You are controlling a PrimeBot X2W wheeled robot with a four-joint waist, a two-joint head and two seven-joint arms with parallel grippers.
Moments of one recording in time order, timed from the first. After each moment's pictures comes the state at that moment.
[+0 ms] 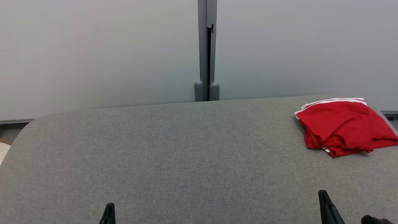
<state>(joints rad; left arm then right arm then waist) 0.29 0.06 -0.10 0.05 -0.44 0.02 -0.21 0.19 -0.08 0.10 0.17 0.44 0.13 -0.21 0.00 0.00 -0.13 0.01</state>
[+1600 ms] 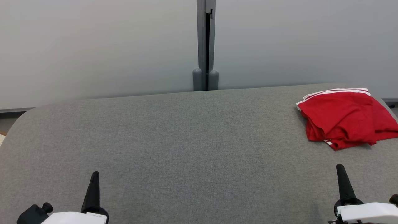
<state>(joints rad) 0.07 0.08 -0.02 0.16 -1.13 -0.06 -0.06 0.03 -0.08 0.01 0.21 1.12 0.13 -0.05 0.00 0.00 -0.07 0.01</state>
